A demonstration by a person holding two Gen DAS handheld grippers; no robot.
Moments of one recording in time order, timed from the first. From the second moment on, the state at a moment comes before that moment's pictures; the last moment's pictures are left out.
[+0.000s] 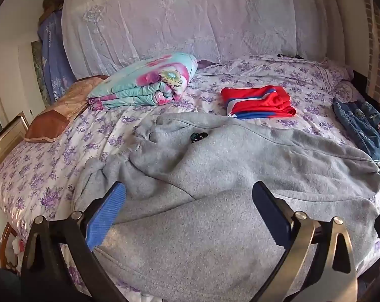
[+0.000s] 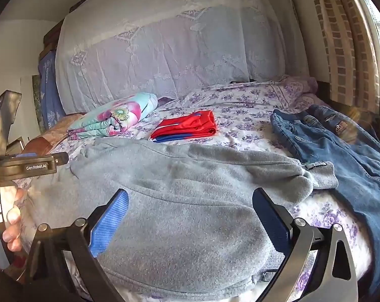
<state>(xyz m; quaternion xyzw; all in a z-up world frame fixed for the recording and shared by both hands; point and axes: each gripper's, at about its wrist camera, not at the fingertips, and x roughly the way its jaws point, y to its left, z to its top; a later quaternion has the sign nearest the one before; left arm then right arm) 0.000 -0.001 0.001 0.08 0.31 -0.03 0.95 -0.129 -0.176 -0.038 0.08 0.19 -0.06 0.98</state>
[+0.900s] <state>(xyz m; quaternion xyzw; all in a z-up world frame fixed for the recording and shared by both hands) 0.011 0.008 -0.014 0.06 0.35 -0.05 0.94 -0.118 -0.180 -0.046 0.09 0.22 -0.06 0.97</state>
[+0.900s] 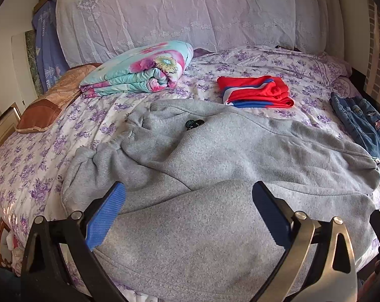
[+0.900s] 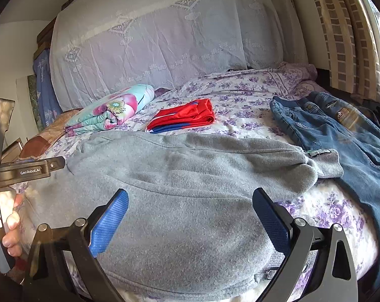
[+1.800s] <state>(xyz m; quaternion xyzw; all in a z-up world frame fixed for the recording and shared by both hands) 0.014 0.013 -0.020 0.05 0.35 -0.05 0.93 -0.119 -0.180 -0.047 0.09 0.22 -0.06 0.97</state>
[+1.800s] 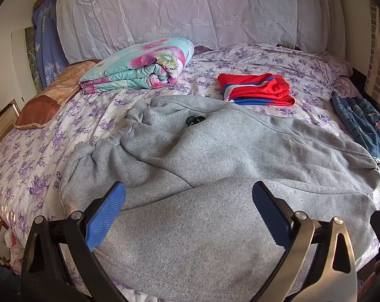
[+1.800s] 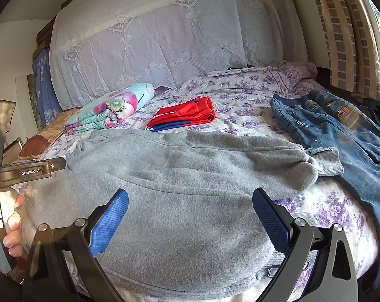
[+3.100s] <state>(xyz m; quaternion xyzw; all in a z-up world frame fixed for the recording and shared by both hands) 0.010 0.015 -0.018 0.05 0.35 -0.04 0.93 -0.121 -0.176 -0.046 0.08 0.22 -0.07 0.97</state>
